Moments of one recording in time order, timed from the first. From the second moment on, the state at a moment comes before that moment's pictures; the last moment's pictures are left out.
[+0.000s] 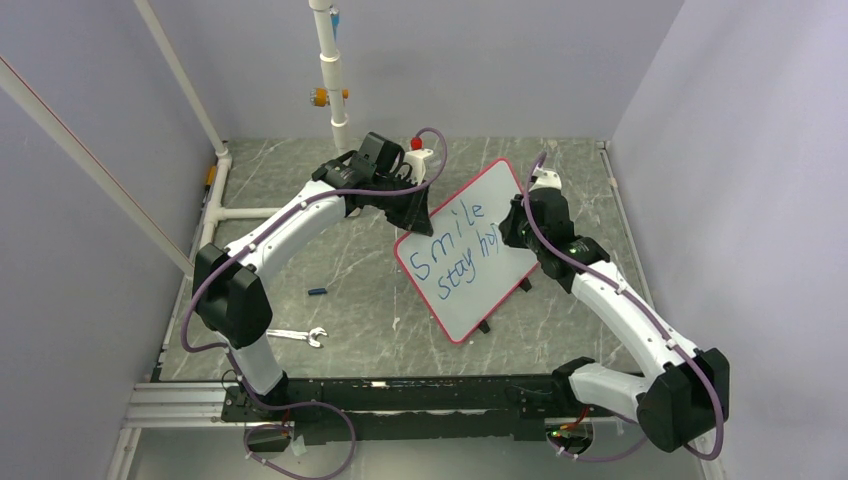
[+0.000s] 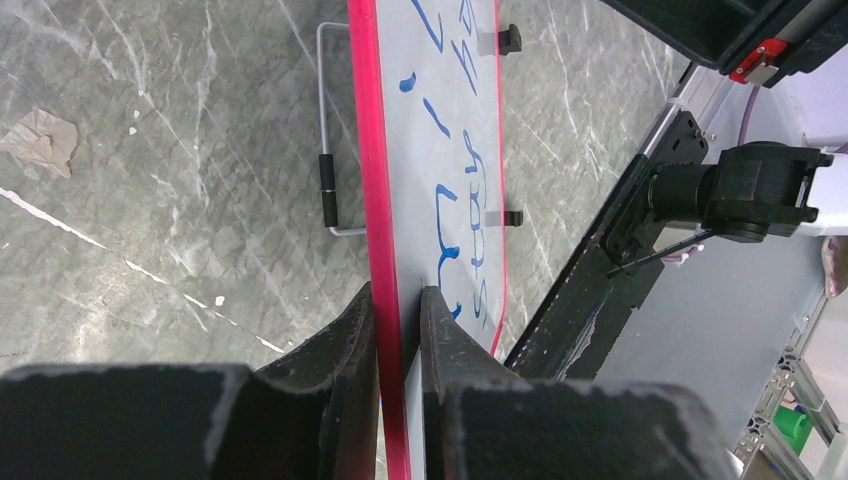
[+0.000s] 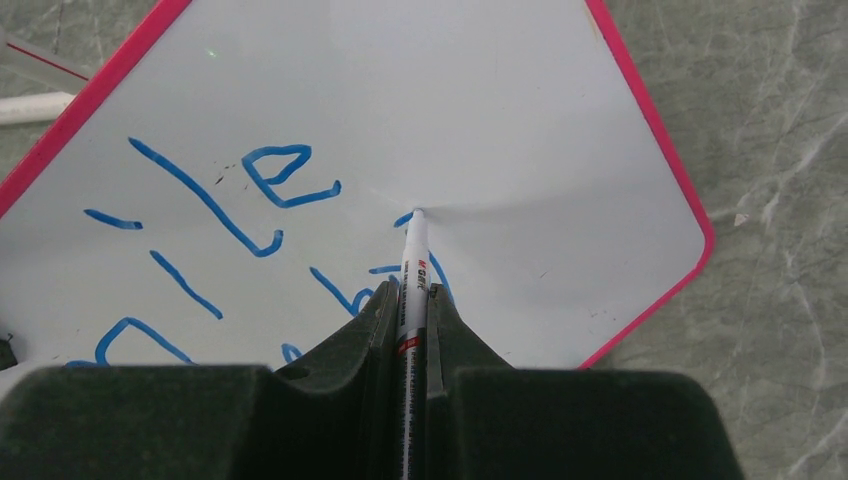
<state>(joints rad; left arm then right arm) -0.61 1.73 1.62 -0.72 0.54 -0.13 0.40 1.12 0.89 -0.34 0.15 0.41</state>
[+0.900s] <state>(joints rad) -0.61 1.73 1.62 -0.72 0.53 -0.13 0.39 1.08 0.83 -0.33 0.15 0.42</state>
